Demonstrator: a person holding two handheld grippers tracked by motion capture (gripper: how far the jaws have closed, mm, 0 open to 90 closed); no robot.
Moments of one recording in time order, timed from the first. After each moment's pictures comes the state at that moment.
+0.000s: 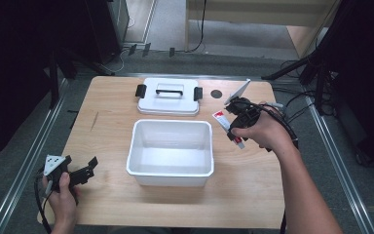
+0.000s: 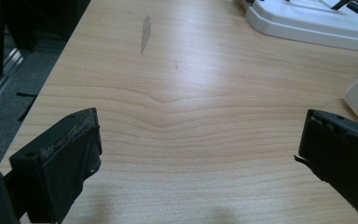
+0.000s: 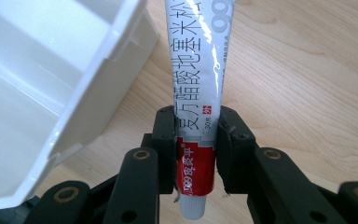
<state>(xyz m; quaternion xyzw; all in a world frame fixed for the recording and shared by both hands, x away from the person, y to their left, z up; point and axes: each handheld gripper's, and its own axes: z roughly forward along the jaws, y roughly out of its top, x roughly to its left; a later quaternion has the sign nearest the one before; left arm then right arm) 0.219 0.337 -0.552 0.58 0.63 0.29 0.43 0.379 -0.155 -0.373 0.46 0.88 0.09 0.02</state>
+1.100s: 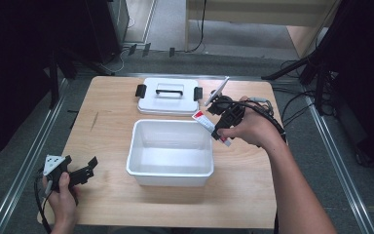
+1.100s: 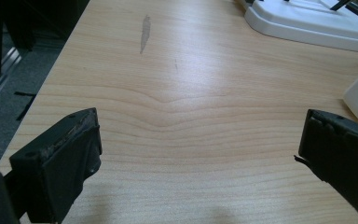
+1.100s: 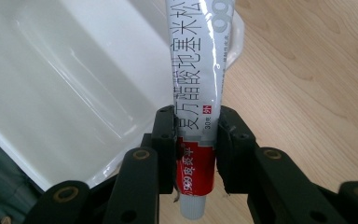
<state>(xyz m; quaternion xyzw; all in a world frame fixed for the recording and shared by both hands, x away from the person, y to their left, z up) 0.220 0.338 -0.552 0.58 0.63 0.29 0.43 0.366 -0.112 -0.357 0.35 0.93 0.11 0.02</state>
